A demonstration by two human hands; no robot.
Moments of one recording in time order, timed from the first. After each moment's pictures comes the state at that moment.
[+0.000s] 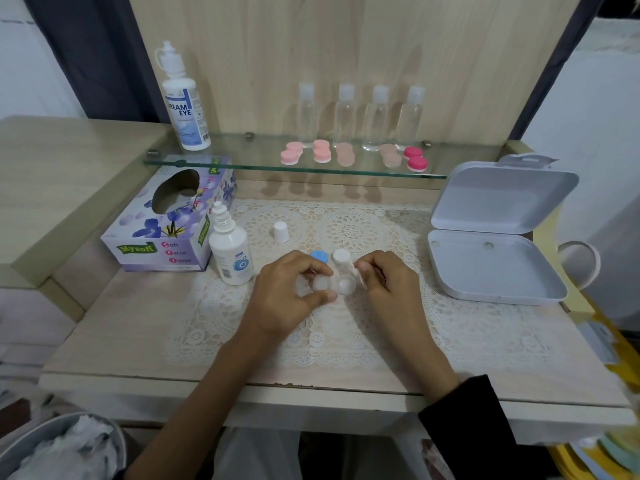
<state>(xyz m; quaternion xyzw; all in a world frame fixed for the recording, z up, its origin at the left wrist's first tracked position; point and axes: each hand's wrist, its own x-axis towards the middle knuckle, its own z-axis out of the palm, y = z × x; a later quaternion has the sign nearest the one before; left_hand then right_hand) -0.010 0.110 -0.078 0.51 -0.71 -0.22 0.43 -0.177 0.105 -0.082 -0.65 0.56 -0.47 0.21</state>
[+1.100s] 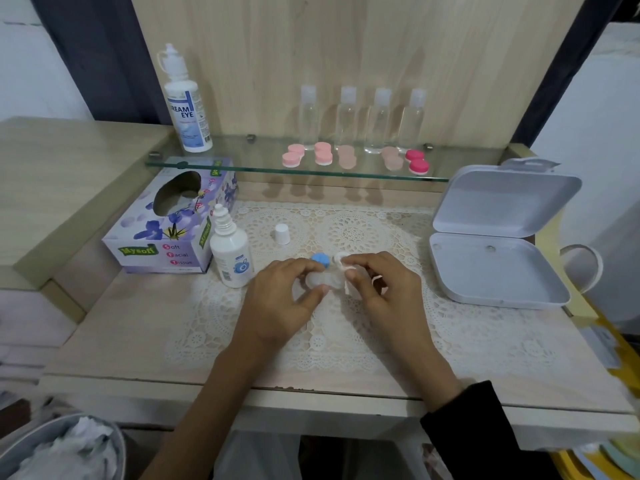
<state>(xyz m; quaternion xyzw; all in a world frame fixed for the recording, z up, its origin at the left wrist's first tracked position) -0.004 0.112 -0.083 0.55 -0.72 -0.13 0.40 -0.176 0.111 -0.081 -0.68 0.49 -0.51 0.20</state>
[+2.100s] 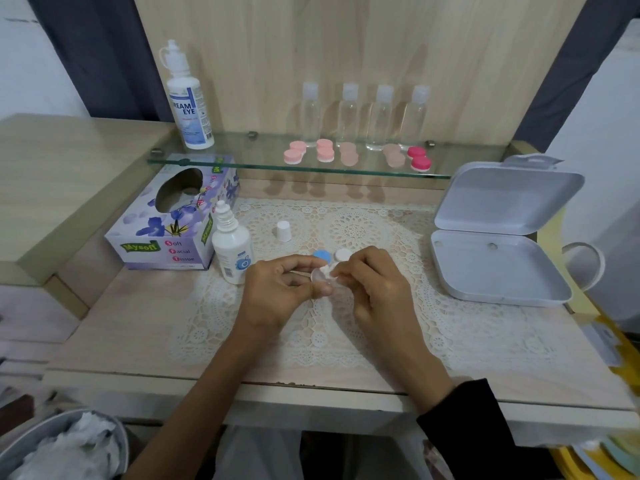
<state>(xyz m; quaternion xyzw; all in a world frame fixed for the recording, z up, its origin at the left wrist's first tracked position) -0.012 0.126 -0.057 0.51 -0.52 -0.46 0.52 -0.163 0.120 -0.078 -0.75 0.42 -0.50 0.05</state>
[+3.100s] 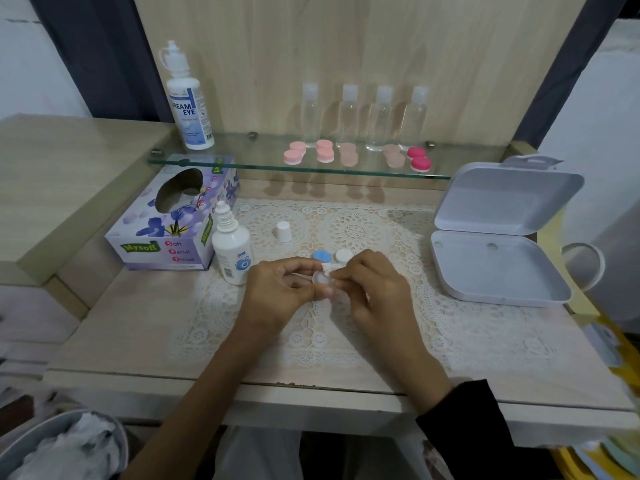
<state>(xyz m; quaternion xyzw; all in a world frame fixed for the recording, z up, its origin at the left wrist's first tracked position) -0.011 0.124 -0.059 0.52 -0.52 -0.45 0.50 -0.162 0.120 -0.081 -0.75 0.43 -0.51 0.07</state>
